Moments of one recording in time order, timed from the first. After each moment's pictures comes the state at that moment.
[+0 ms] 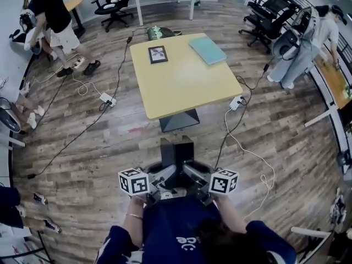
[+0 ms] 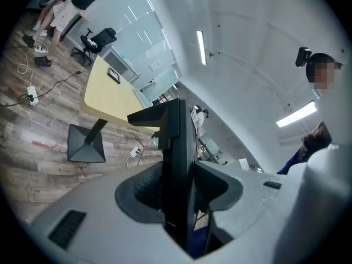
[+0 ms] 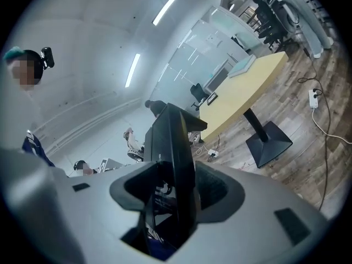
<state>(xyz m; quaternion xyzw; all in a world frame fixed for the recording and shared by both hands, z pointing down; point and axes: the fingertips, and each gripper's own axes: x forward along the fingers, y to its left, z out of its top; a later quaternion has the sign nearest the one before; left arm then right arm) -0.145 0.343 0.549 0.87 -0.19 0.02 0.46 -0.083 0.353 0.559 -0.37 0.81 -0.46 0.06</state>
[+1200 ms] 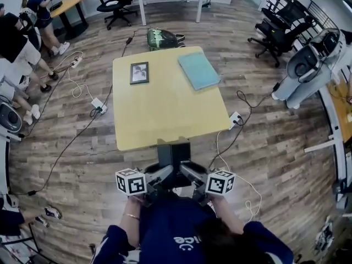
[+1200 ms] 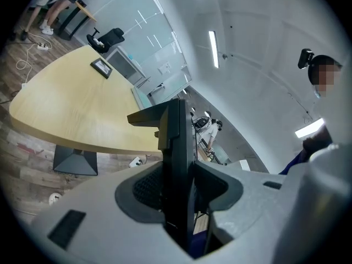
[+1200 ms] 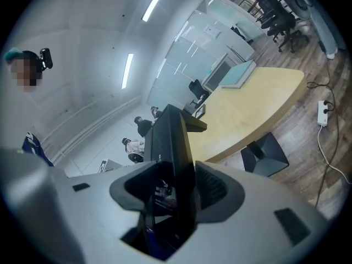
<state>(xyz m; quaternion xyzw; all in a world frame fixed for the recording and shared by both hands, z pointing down) 0.025 0.162 0.553 0.84 -0.24 0.01 0.48 0.088 0.164 0.564 -0.32 0.81 -0.48 0.04</state>
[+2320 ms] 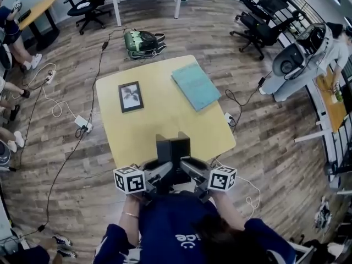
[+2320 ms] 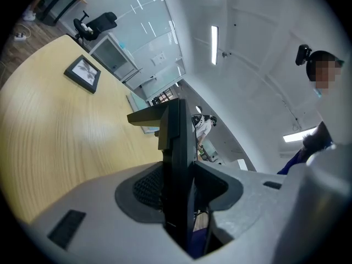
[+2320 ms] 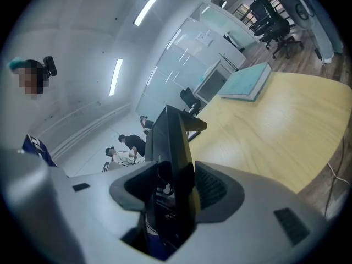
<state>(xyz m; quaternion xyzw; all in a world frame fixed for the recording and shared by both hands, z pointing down) -0.014 -0.022 0.555 0.86 -0.16 0.02 0.49 0.049 -0.010 0.562 -0.38 0.79 -0.48 0.06</state>
